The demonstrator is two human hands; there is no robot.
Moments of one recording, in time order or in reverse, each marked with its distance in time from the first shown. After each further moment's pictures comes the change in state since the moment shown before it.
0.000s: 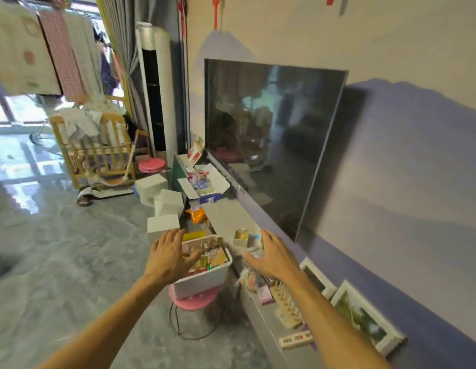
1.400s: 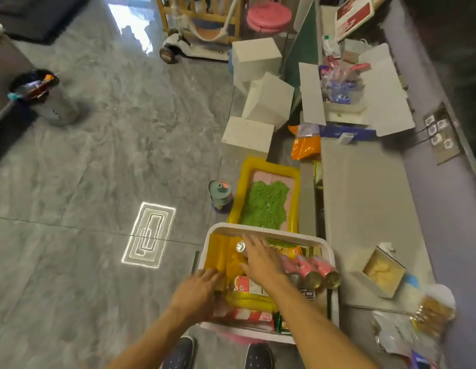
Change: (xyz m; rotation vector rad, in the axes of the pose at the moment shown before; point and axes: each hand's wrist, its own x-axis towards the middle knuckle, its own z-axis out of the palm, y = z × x) left_hand 0.299 -0.323 0.462 0.024 -0.663 -0.315; right_hand 0.590 -0.036 0.562 -0.297 -0.638 -0.512
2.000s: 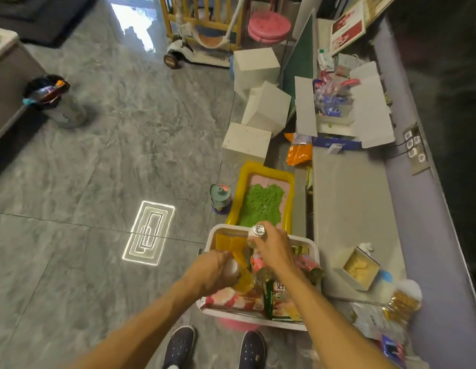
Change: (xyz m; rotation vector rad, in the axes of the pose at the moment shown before) left_hand -0.032 0.052 -0.125 -0.323 0.074 -0.026; right_hand -0.049 0.000 -0.101 0.578 0.282 0.170
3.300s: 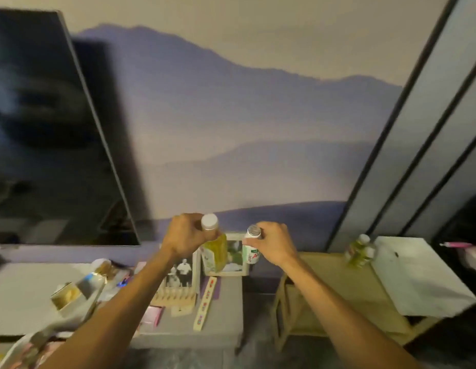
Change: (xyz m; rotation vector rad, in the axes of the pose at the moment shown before) left_hand -0.548 0.438 0.120 0.152 -0.451 1.345; right_hand -0.914 -0.023 -0.122 0.220 1.296 0.918
